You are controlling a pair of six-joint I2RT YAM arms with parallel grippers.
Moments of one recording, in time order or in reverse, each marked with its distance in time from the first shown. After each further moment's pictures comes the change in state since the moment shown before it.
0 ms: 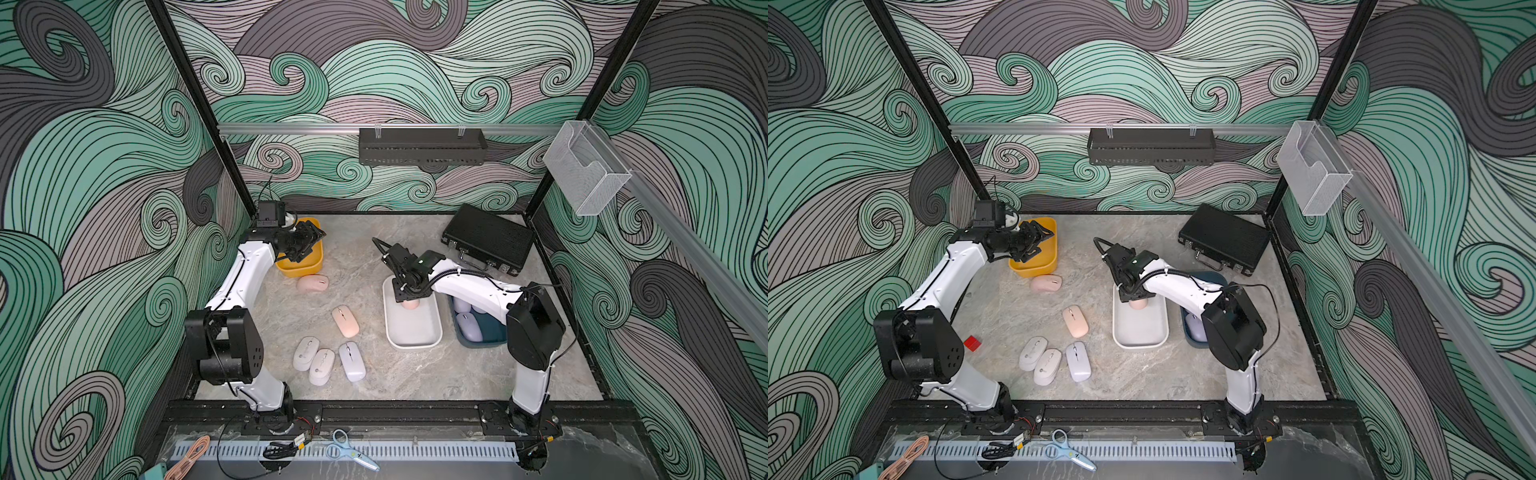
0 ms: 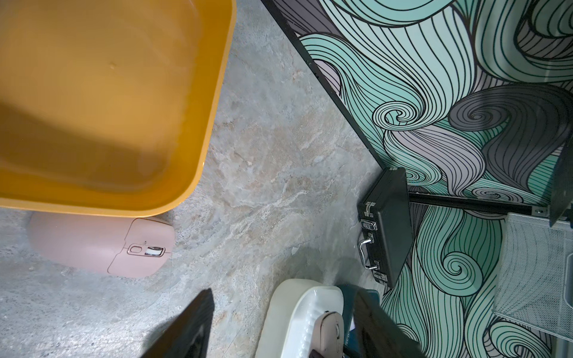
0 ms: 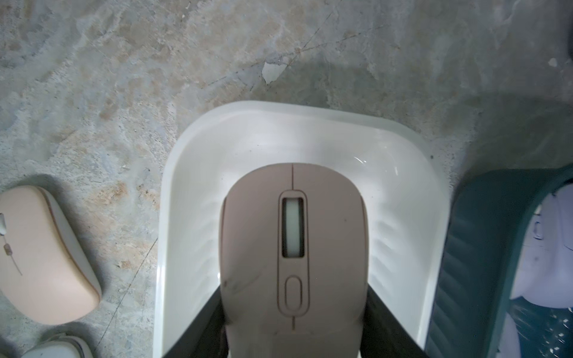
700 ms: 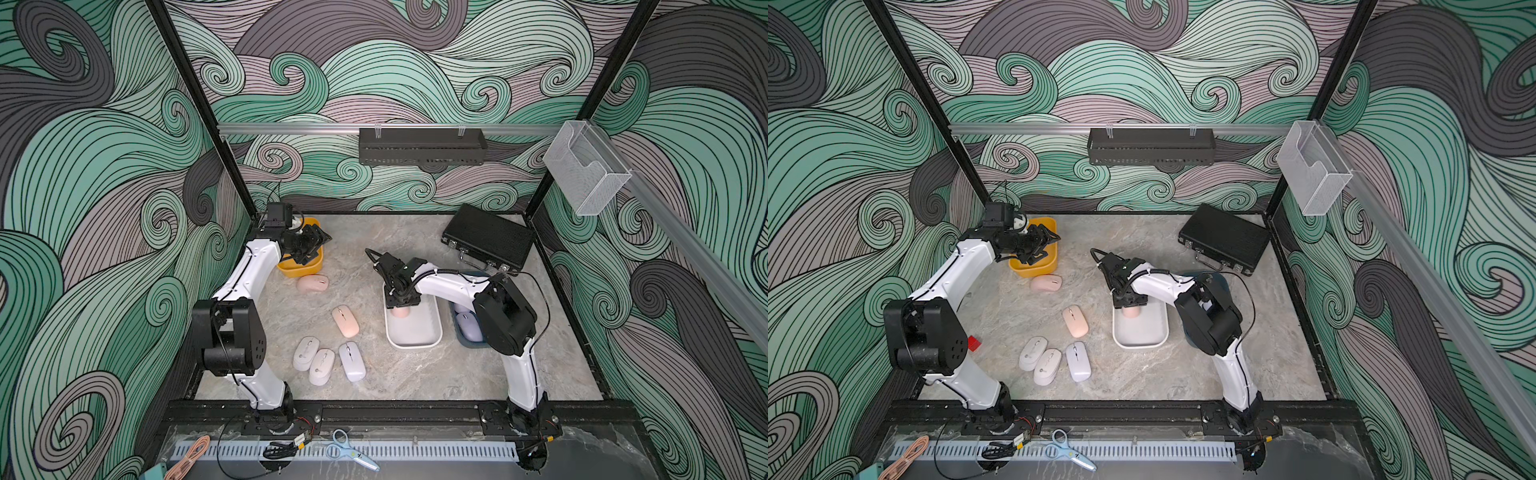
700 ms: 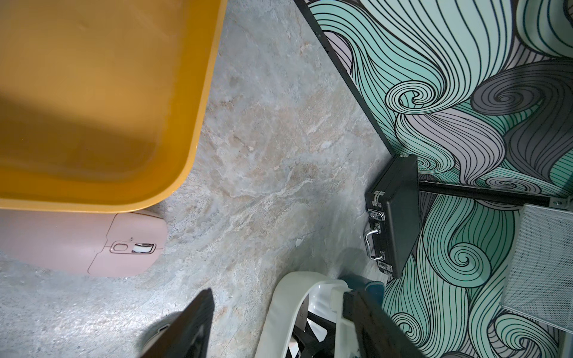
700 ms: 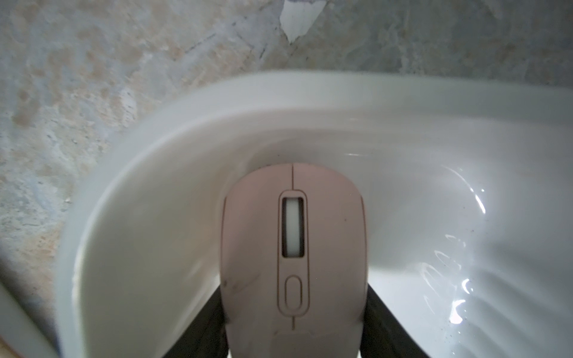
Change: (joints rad) left arm -0.028 0.055 0.000 0.000 0.021 -0.002; right arm 0.000 0.164 0.015 0.093 -0.063 0.069
